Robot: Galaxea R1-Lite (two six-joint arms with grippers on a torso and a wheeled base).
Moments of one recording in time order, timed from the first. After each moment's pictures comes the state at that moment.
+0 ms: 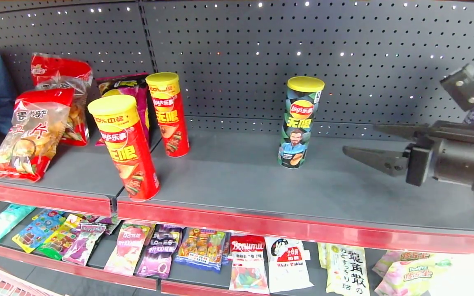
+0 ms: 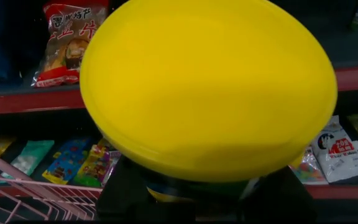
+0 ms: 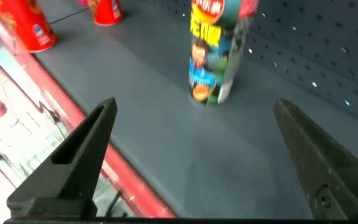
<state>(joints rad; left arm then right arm) 0.01 0.09 -0.43 0.29 -0.07 0.13 0.34 1.34 -0.81 -0.33 0.28 -0.13</state>
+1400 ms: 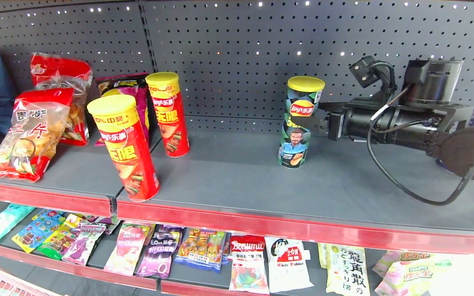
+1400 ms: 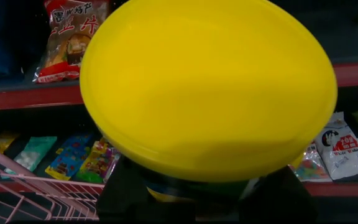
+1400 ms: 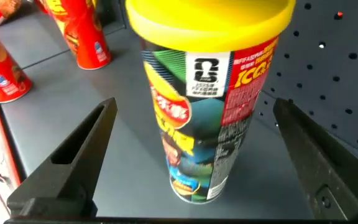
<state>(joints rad) 0.01 0.09 -0.42 0.30 -0.06 0.14 0.31 1.78 -1.14 -0.51 0.40 -0.10</state>
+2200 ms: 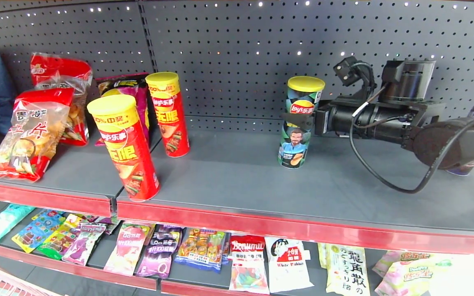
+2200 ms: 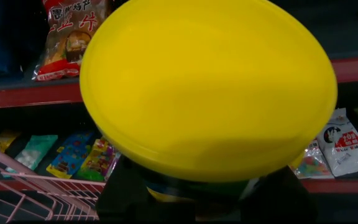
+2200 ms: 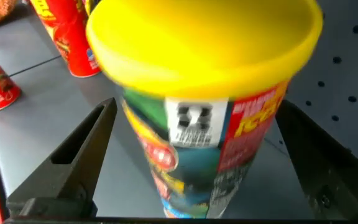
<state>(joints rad) 0.01 0.09 -0.40 0.30 -0.06 0.15 0.33 1.88 -1.24 -0.51 0.40 -0.10</state>
